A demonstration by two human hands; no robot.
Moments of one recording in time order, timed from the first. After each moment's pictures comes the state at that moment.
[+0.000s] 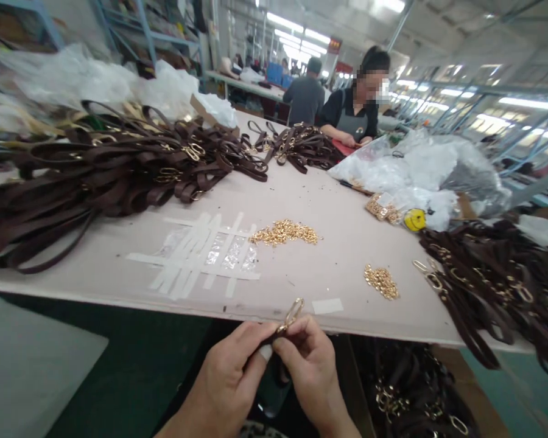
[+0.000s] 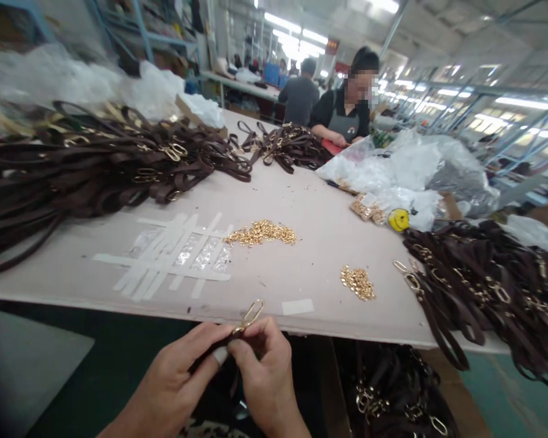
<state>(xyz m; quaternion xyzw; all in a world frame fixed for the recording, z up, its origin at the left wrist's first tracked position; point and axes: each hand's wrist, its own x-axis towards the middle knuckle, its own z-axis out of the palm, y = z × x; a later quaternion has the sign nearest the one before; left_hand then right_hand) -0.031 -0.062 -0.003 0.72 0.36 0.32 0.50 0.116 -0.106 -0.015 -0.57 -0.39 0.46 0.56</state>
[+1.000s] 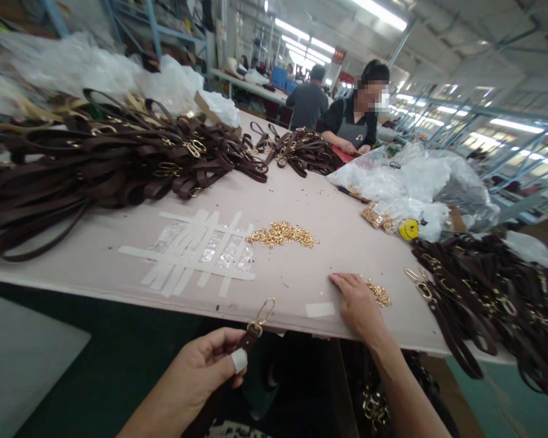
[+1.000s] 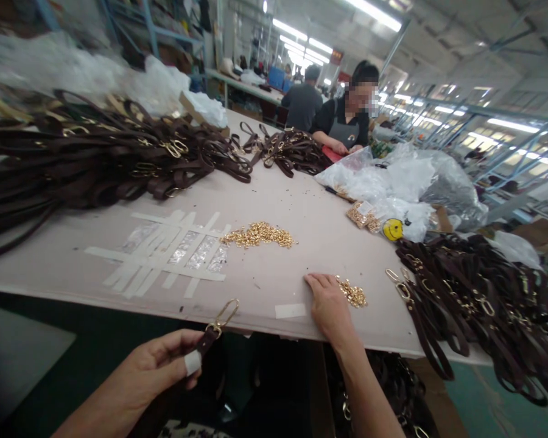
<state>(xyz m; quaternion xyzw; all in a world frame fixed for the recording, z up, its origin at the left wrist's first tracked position) -0.047 -0.056 -0.021 0.39 0.43 0.27 0.77 0.291 -0.050 -0.021 -0.67 -0.72 -0.04 0.17</state>
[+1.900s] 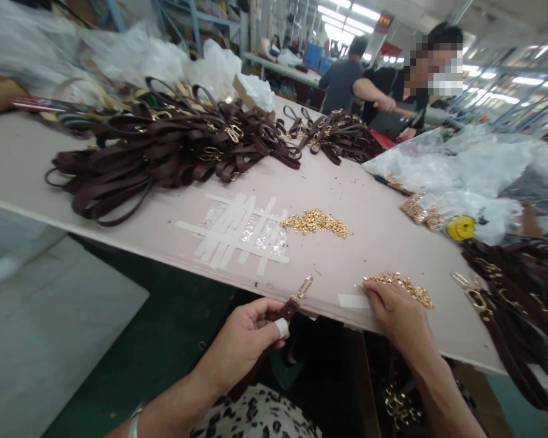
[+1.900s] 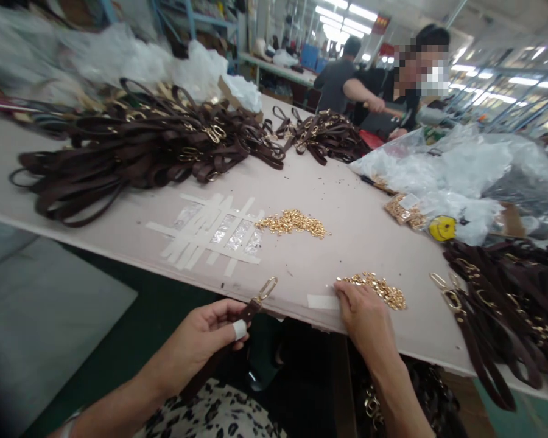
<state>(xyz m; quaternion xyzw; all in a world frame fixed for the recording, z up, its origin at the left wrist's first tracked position) -0.036 -0.057 -0.005 0.40 0.42 0.32 0.75 0.277 -0.076 -0.013 -0.68 -0.71 -0.04 0.18</state>
